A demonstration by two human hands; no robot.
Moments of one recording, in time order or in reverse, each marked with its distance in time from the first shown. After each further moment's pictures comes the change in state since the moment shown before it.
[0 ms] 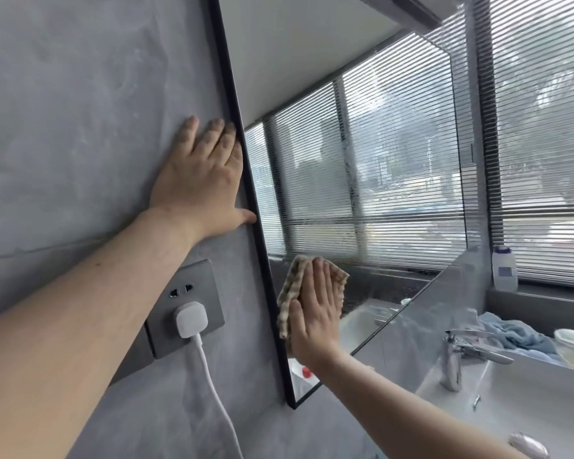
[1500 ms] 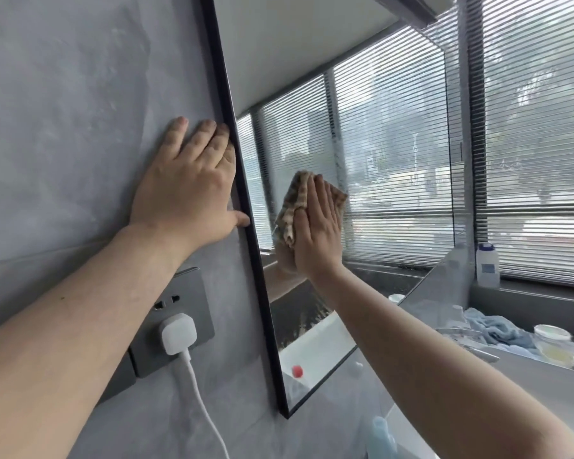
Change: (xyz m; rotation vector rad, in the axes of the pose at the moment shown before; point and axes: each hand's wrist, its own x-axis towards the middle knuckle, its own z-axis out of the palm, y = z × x) left_hand -0.005 0.002 0.008 -0.133 0.108 -0.003; right_hand 0.136 -0.015 -0.026 0.061 0.106 -0.009
